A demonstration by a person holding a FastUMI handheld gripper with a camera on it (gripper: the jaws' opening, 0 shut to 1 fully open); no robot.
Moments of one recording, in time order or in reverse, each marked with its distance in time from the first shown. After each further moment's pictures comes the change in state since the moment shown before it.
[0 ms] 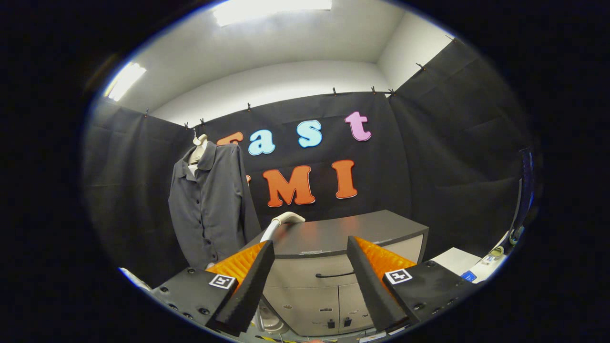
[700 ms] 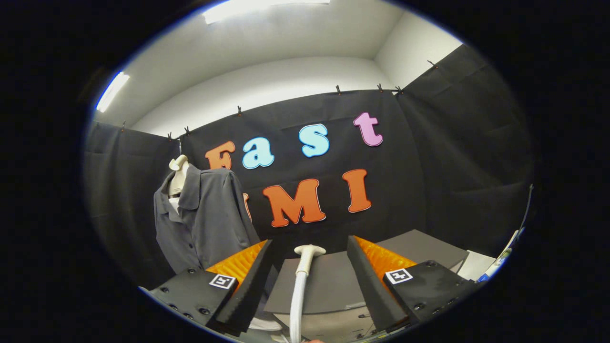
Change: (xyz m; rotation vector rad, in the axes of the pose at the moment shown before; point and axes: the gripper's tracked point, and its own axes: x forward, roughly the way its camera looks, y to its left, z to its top) arm 0.210 0.107 0.089 0.062 0.006 -0.048
